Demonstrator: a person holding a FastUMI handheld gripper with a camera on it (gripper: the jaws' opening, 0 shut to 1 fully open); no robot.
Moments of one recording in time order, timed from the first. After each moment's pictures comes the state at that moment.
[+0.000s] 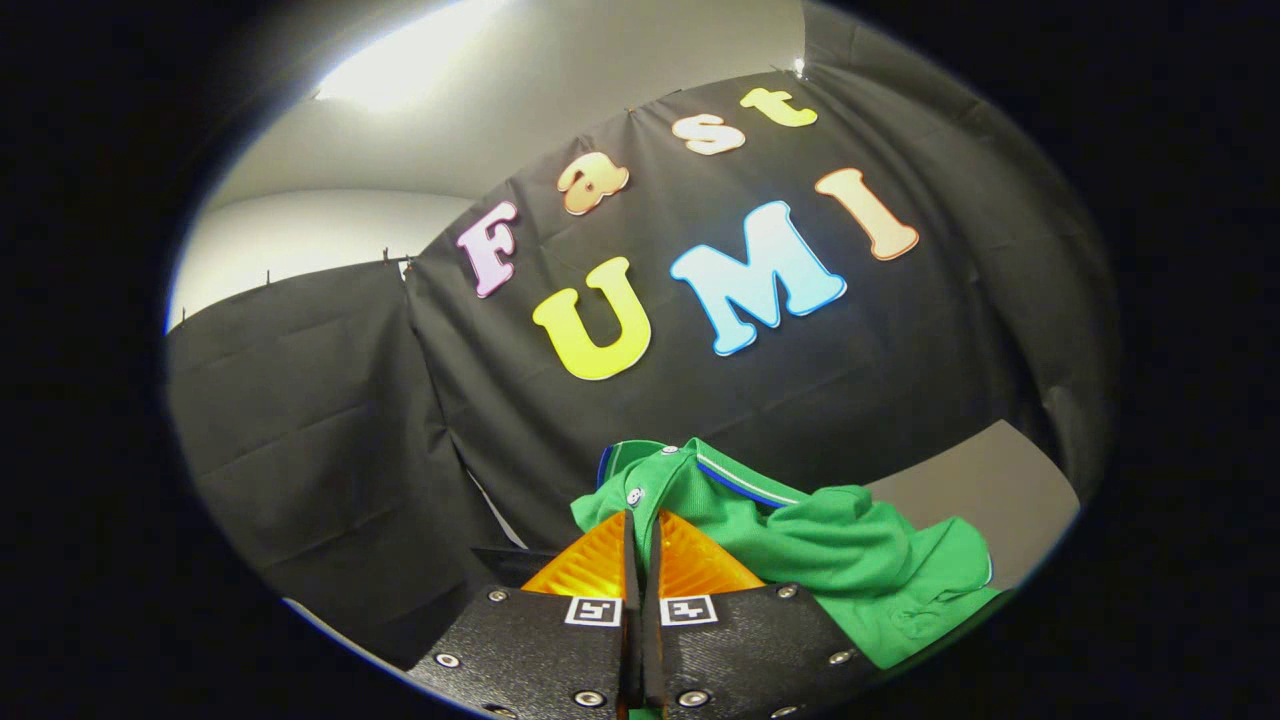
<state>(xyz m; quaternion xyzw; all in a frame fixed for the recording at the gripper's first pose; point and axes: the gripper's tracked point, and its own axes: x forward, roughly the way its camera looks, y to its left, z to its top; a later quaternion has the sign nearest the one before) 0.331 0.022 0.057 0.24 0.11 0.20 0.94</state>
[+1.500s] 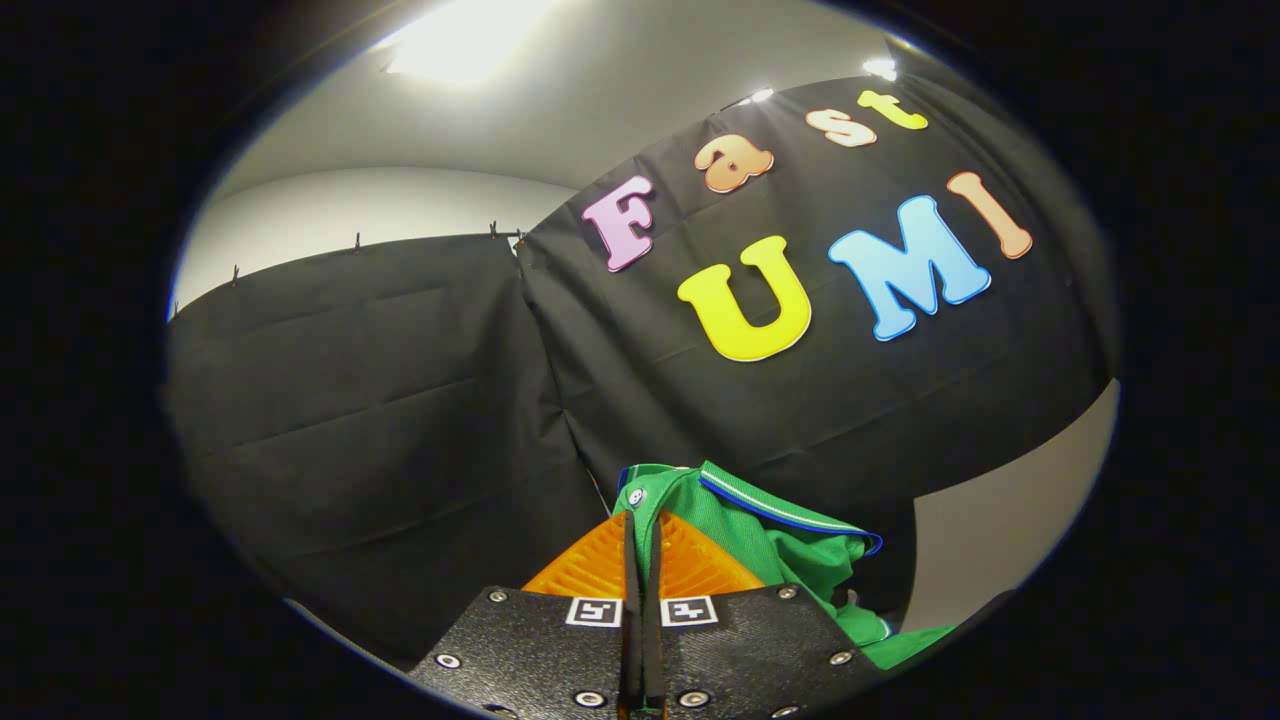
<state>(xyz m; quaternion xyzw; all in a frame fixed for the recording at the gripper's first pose) 0.278 0.275 0.090 0.22 0.09 0.30 0.92</state>
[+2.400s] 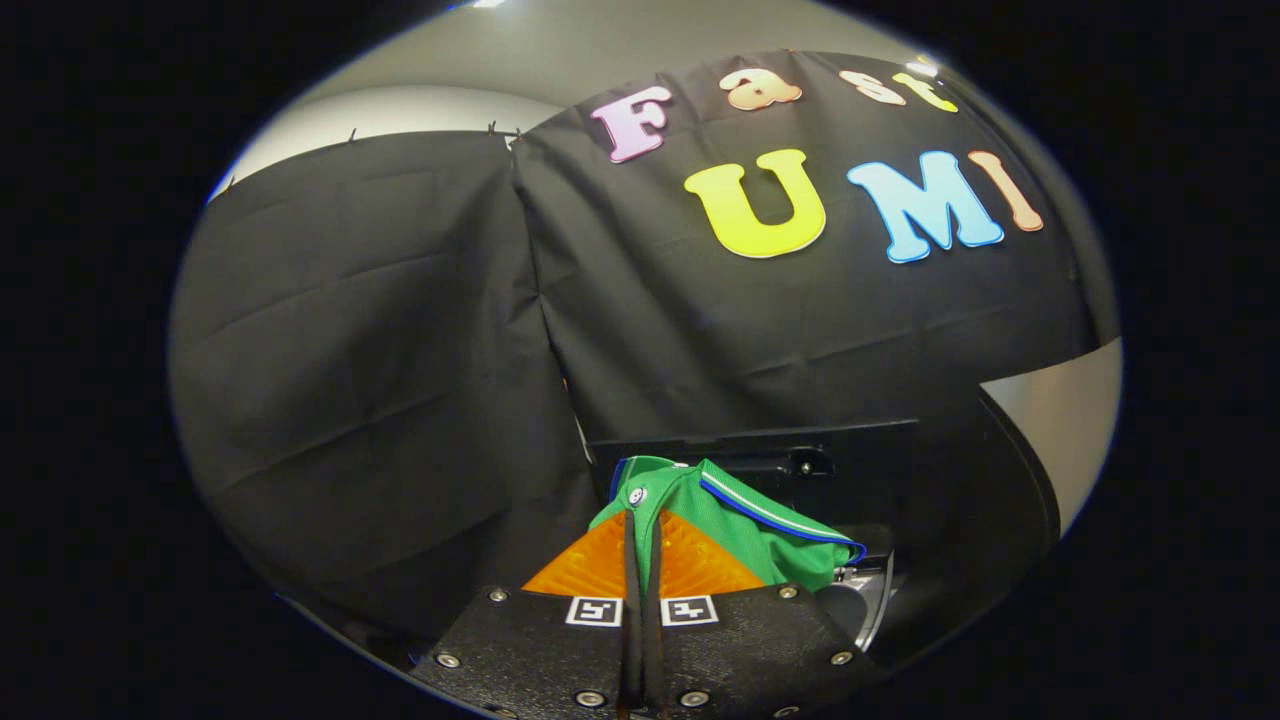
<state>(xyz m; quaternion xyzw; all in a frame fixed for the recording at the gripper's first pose) 0.281 0.376 -0.064 0.12 0.19 0.27 0.94</state>
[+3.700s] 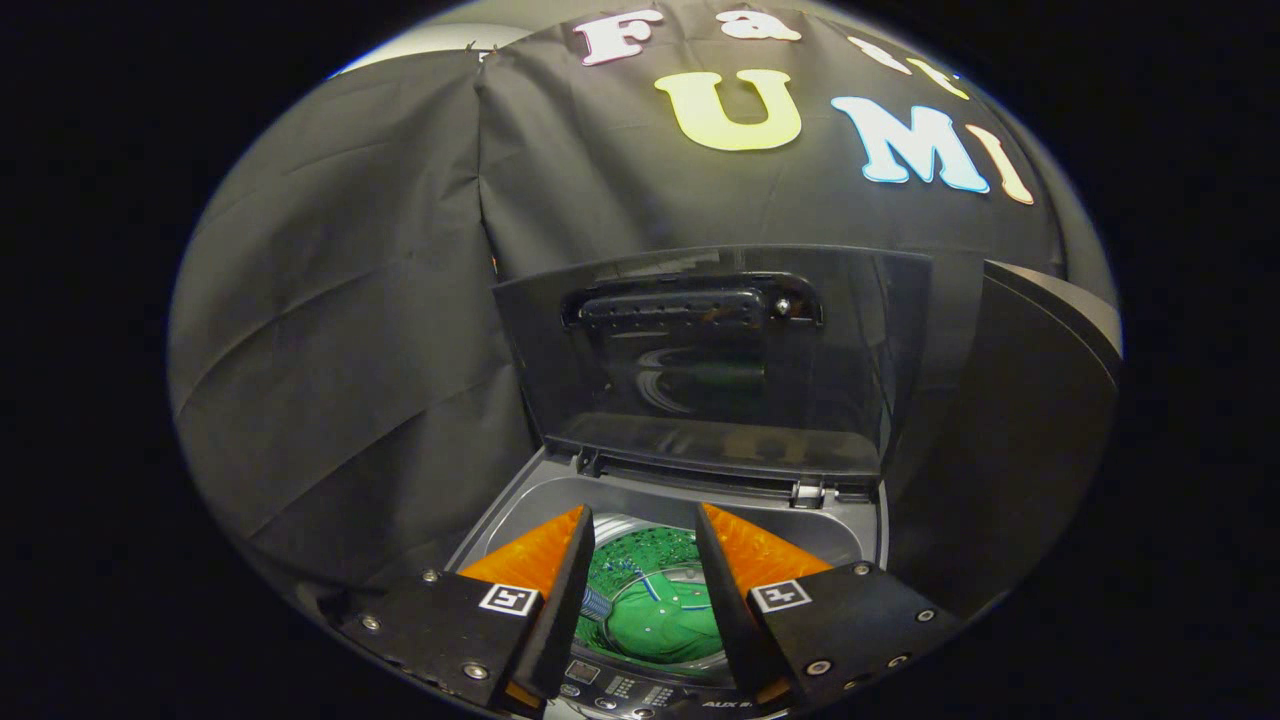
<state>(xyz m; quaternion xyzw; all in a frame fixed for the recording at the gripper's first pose) 0.286 0.376 -0.196 0.05 0.30 0.21 0.93</state>
